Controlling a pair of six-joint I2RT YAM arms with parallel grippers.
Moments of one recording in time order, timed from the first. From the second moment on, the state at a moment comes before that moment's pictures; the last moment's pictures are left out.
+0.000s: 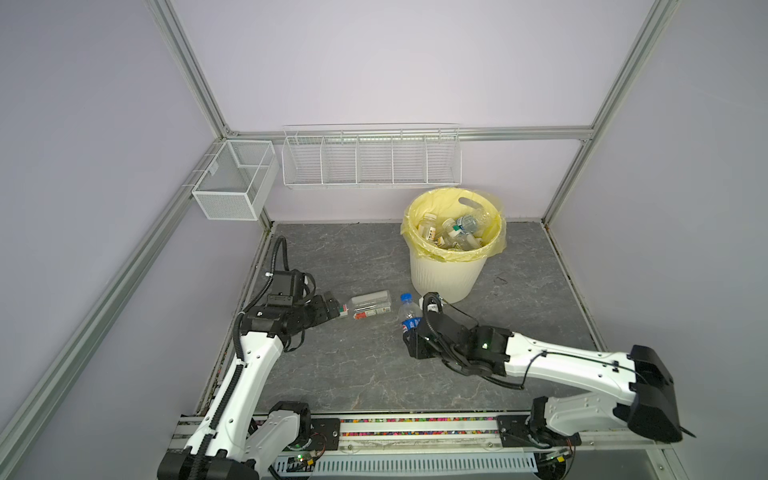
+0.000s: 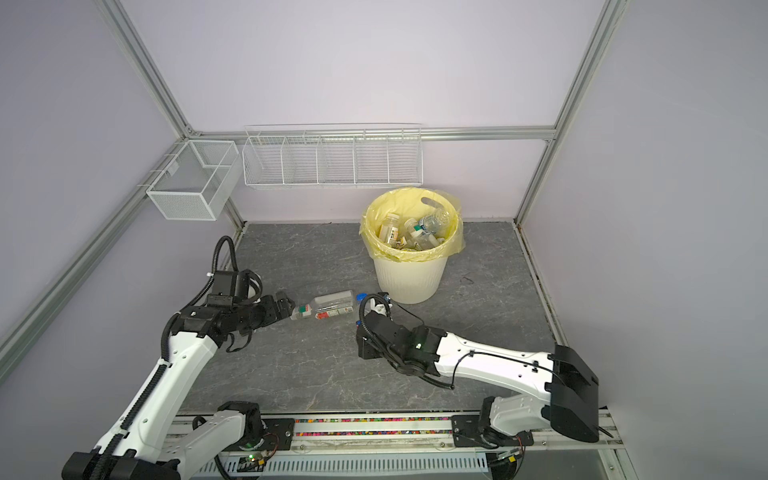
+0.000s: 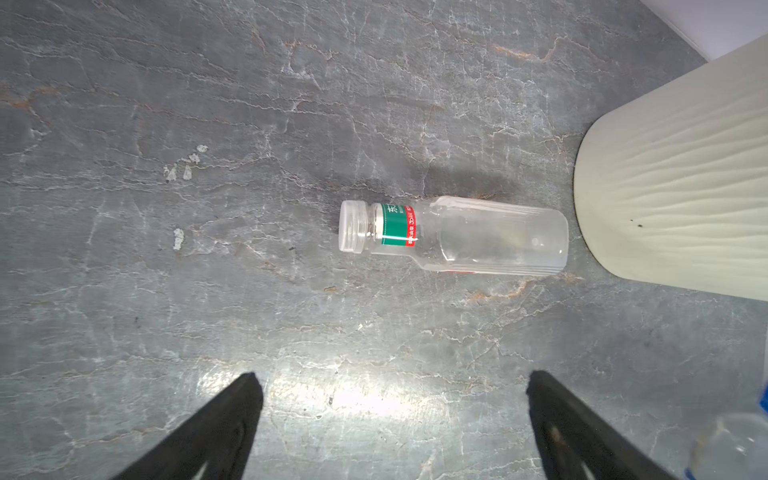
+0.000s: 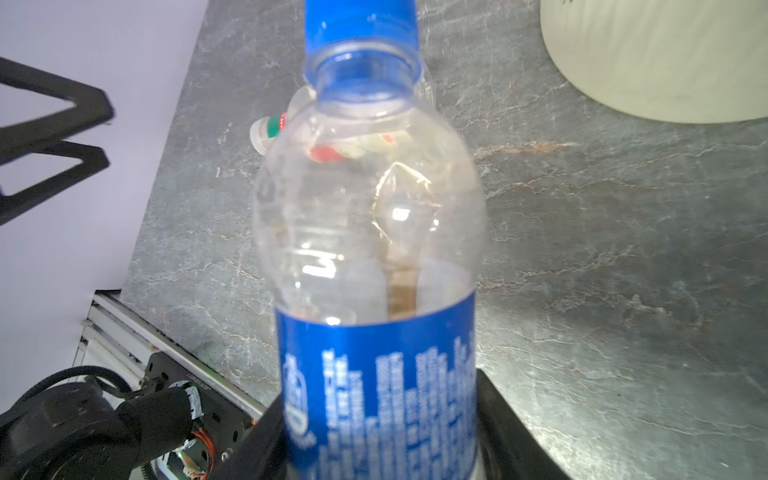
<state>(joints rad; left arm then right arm) -0.16 1.01 0.92 -0.88 0.13 -0.47 1.19 1.28 0.95 -0.48 0.29 0.92</state>
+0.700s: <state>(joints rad) -0.16 0.97 0.92 -0.88 0.13 -0.47 1.27 0.88 0.90 -0.55 0.56 0.85</state>
